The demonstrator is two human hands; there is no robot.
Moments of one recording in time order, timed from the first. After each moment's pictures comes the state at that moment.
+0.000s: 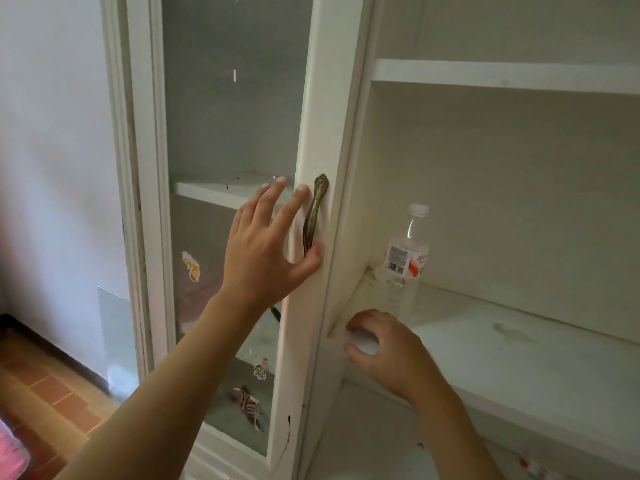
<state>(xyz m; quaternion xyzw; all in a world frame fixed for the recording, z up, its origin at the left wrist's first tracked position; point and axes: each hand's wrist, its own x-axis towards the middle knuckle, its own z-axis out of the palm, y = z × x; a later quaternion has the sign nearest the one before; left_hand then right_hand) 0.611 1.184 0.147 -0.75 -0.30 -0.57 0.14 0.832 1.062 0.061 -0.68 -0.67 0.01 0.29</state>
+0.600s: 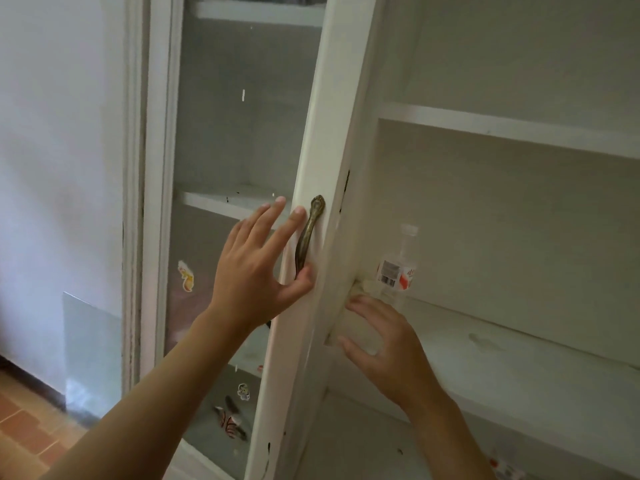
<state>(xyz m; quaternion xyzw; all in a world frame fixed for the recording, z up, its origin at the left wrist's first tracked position) 0.577 1.165 0.143 -0.76 -0.25 -0.59 0.12 0.798 1.035 0.091 -0.61 -0.68 -0.12 0.39</state>
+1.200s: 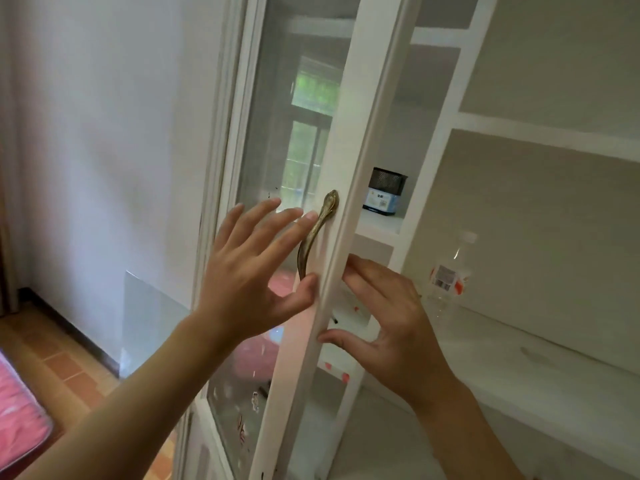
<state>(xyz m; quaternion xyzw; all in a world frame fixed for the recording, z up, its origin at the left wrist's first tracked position) 0.467 1.126 0.141 -0.73 -0.22 -0.60 0.22 0.680 1.024 0.142 -0.42 -0.79 -0.26 0.36</state>
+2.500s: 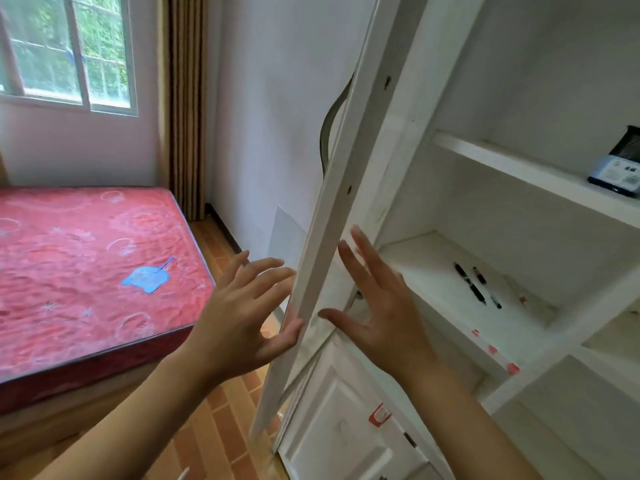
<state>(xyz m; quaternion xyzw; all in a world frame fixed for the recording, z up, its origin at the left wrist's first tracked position) 0.237 1.056 -0.024 -0.77 -0.45 -0.43 0.16 0.475 1.093 0.031 -0.36 -0.88 -0.05 0.29</state>
